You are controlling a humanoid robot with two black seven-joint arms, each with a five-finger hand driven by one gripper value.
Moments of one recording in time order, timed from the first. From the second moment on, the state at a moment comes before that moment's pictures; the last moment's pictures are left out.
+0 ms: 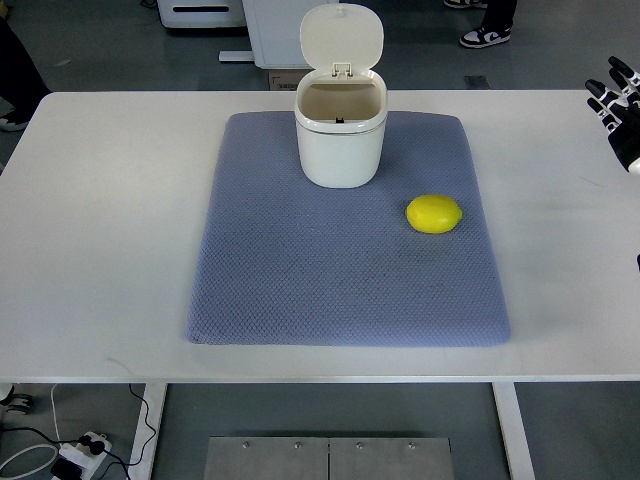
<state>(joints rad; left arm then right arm) -0.02 0.00 -0.10 -0.24 0.00 0.19 -0.13 0.77 -0.51 0.68 0.73 0.07 0.17 0.35</state>
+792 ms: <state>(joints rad) -0.02 0.00 -0.10 -0.24 0.00 0.19 -0.13 0.77 -0.50 0.69 0.70 0.07 0.03 0.36</state>
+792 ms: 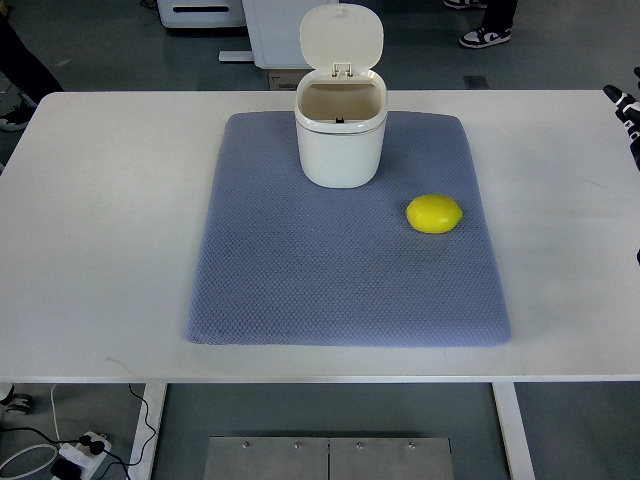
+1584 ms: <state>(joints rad) -0.02 0.00 -0.10 -0.24 0.00 0.19 -0.13 0.76 -0.52 0.61 0.82 -0.21 0.16 0.38</state>
